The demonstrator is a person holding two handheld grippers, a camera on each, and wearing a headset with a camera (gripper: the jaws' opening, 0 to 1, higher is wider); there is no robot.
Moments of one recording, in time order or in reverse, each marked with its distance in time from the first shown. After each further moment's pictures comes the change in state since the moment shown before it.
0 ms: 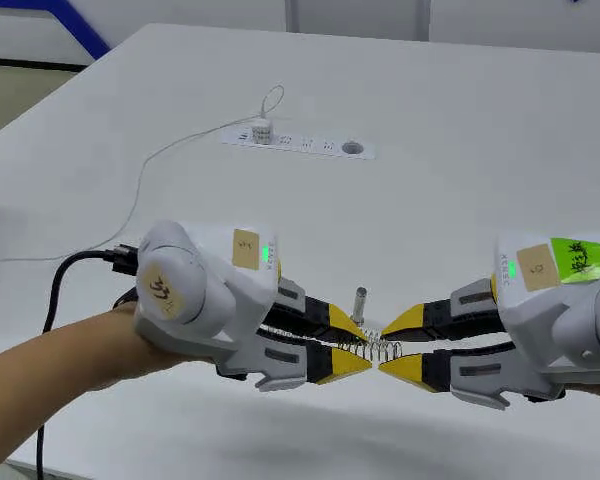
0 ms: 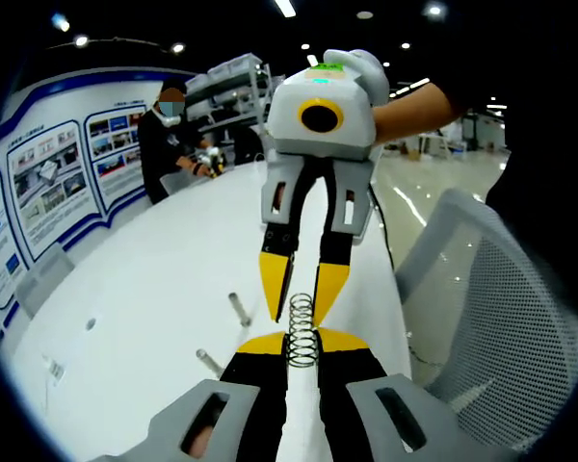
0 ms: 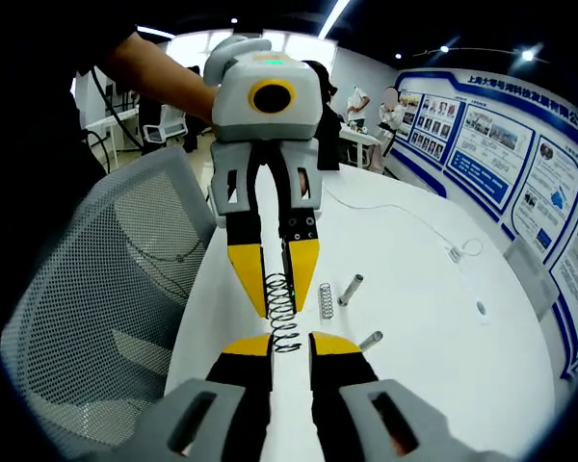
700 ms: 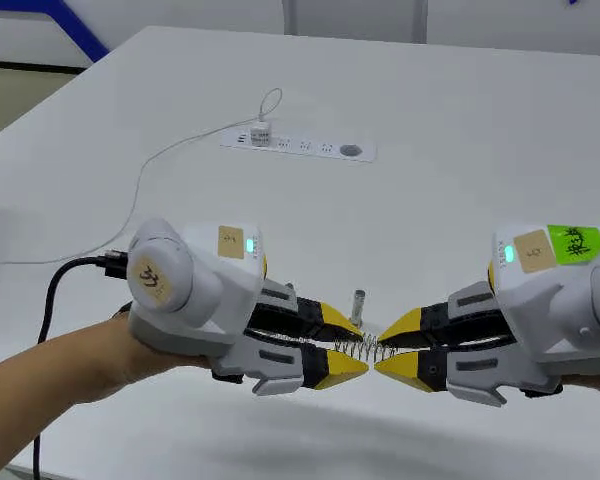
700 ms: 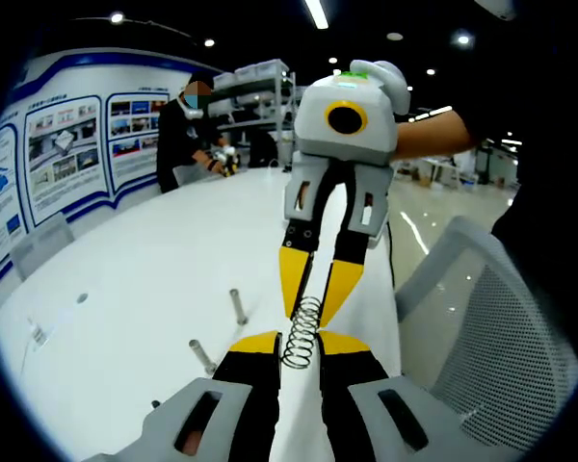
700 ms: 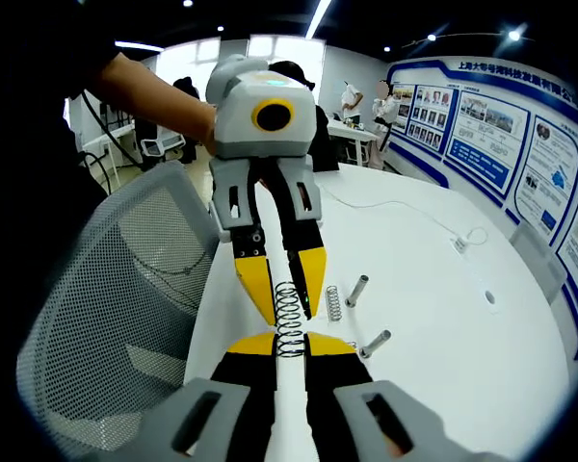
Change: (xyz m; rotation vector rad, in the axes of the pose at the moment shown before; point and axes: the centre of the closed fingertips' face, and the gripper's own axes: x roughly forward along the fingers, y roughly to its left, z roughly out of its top) left arm -0.001 0.005 -0.002 -0.145 -0.056 0.009; right arm -0.003 0.003 0.007 0.075 -0.011 0.032
